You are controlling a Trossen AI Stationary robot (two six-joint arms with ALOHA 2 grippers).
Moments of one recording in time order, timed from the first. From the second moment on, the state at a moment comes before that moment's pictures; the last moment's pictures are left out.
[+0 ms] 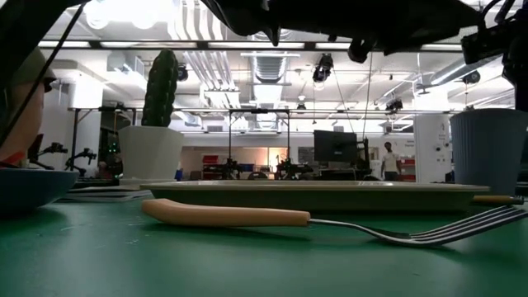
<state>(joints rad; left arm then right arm) -0.15 2.22 1.68 0.47 -0.10 0.17 0.47 1.04 0.79 -1.35 0.24 1.14</state>
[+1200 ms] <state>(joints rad) -0.06 2.44 1.84 0.40 -0.09 0.22 0.47 1.04 0.79 -1.33 0.28 1.11</state>
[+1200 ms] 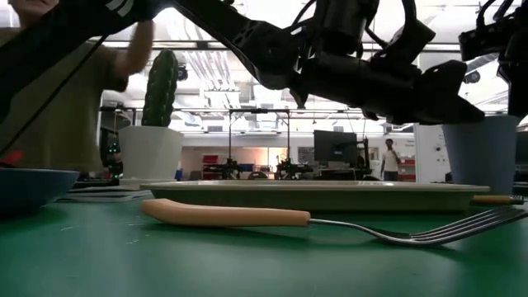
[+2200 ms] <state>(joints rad) -0.05 2.44 1.83 0.32 -0.11 0.21 0.47 1.03 0.86 -1.34 0.37 1.06</state>
